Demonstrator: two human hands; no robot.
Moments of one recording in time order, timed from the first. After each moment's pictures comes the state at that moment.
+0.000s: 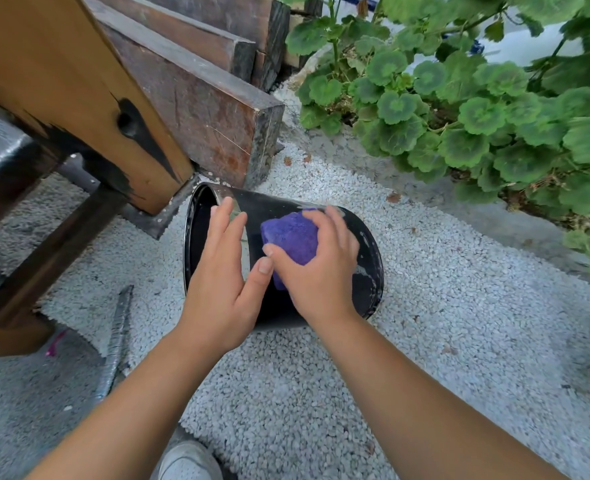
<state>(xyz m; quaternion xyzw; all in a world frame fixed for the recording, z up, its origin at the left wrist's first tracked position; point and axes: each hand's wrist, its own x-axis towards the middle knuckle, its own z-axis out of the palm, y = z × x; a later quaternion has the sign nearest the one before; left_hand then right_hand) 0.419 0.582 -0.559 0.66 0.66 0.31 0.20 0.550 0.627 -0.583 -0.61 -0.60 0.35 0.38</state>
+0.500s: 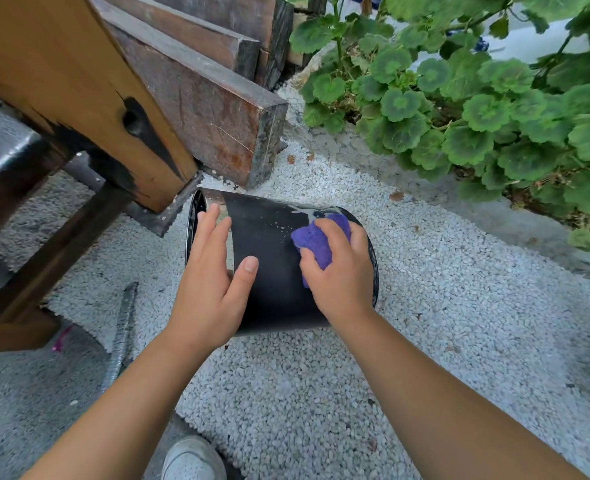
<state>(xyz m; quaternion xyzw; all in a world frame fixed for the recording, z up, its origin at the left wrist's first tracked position) 0.403 0.575 -0.565 0.63 0.69 0.29 0.19 0.573 0.630 -0.617 -0.62 -0.65 0.24 0.38</state>
